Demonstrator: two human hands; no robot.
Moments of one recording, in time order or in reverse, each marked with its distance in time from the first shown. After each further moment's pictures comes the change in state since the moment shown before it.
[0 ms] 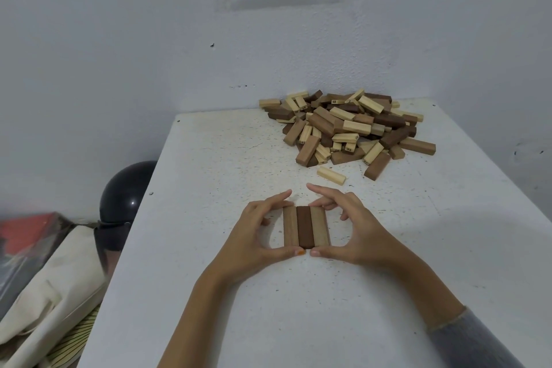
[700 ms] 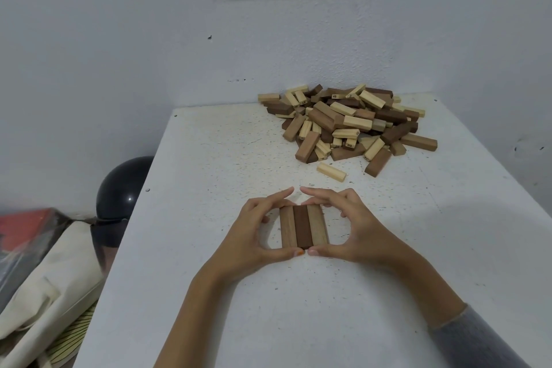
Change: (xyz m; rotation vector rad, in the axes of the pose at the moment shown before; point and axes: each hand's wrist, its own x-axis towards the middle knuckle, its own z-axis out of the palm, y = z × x) left_hand 0.000 -0.003 -0.001 -0.007 -0.036 0.016; right_hand 0.001 -0.003 0.000 -0.021 -0.044 -0.022
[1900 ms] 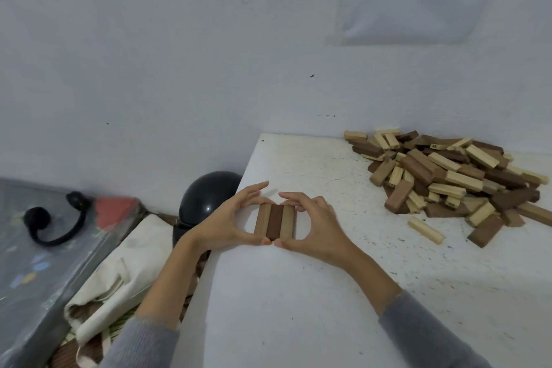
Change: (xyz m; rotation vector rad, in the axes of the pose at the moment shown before) left_hand -0.014 -0.086 -0.158 -0.043 -0.007 -0.266; right_hand 0.144 -0.073 0.104 0.046 -0.052 -0.052
